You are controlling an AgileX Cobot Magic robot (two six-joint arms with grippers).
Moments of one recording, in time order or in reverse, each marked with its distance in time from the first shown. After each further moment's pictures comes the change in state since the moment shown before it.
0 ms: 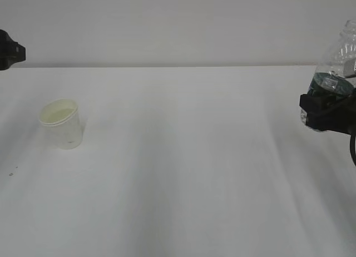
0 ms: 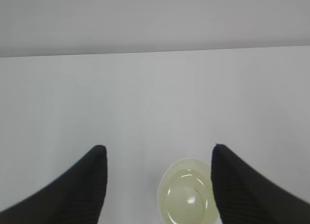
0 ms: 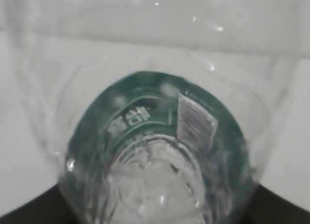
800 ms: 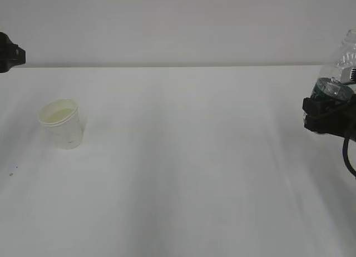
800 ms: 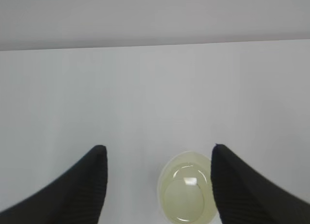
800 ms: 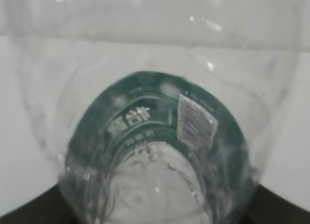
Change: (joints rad) left arm 0.000 0.000 -0.001 0.000 0.023 0.000; right arm 0.000 0.106 0.000 0.146 -0.101 -0.106
